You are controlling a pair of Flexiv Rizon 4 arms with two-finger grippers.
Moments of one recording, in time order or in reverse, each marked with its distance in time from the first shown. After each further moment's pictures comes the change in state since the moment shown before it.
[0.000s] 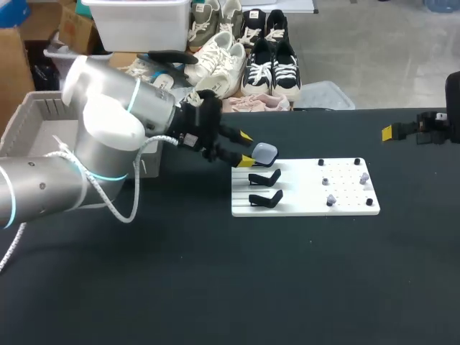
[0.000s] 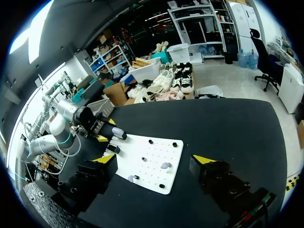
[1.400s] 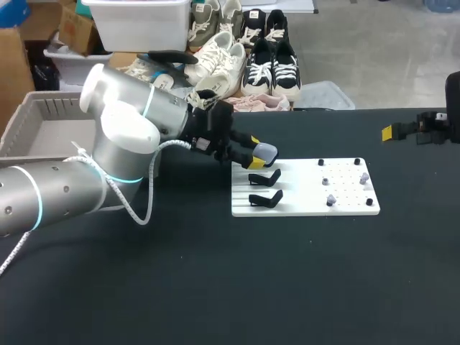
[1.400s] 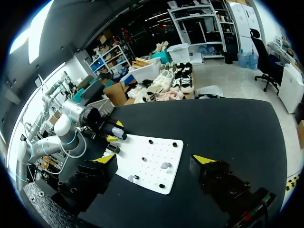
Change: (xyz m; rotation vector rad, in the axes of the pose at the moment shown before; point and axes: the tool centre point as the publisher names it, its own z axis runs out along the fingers) left arm 0.004 0.012 0.031 0.012 -0.018 0.005; right arm 0.000 0.000 0.000 0.000 0.000 0.000
